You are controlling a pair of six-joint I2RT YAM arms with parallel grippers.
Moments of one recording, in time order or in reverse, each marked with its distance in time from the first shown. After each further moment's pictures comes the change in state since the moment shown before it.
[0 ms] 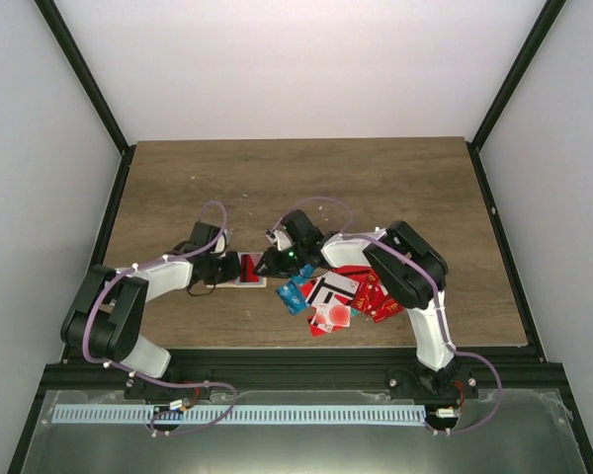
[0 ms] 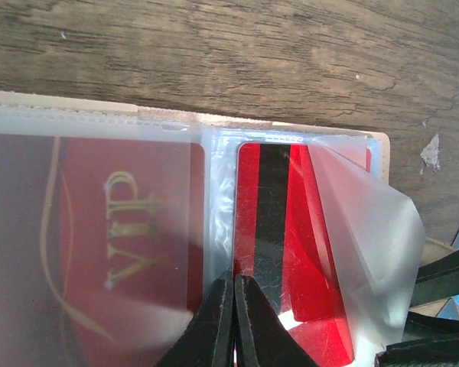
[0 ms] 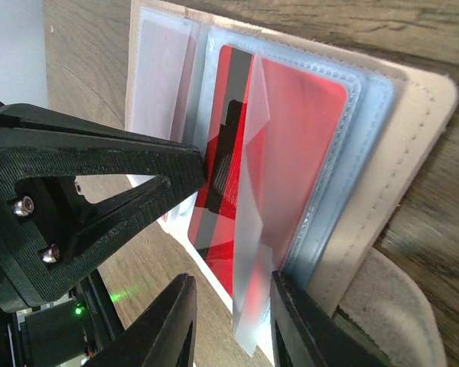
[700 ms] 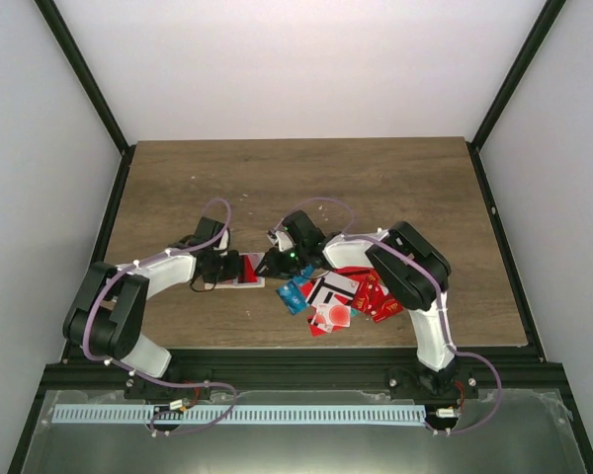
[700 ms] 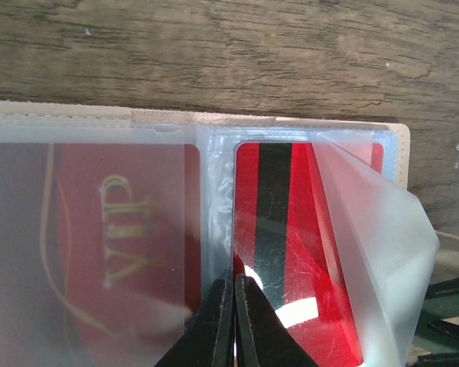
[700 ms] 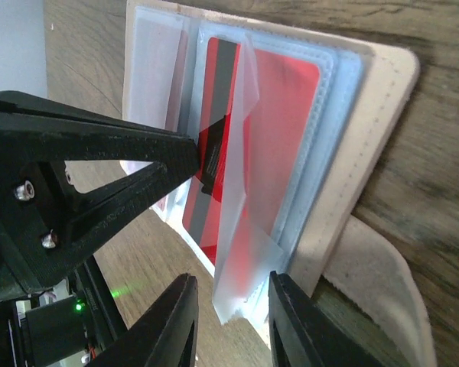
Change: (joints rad) left arm -0.019 0.015 0.078 -0.148 -0.082 0.029; right arm 0.000 -0.027 -0.026 -0.003 0.004 -0.001
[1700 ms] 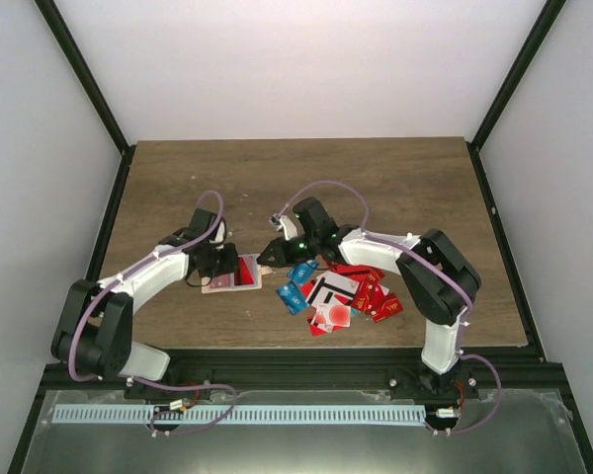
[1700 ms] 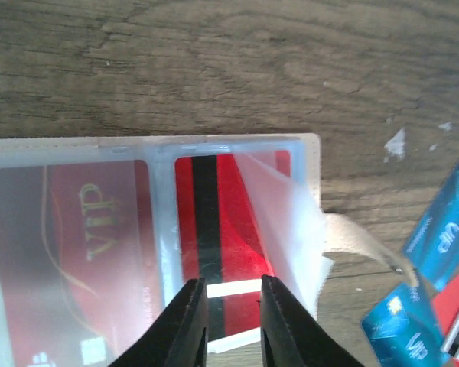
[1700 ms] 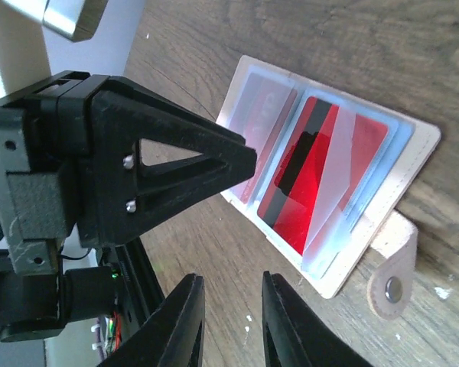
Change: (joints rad) left arm 0.000 -0.122 0.085 -0.179 -0.006 -0.016; right arm -0.040 -0.193 -0.024 -0.064 -0.030 -0.174
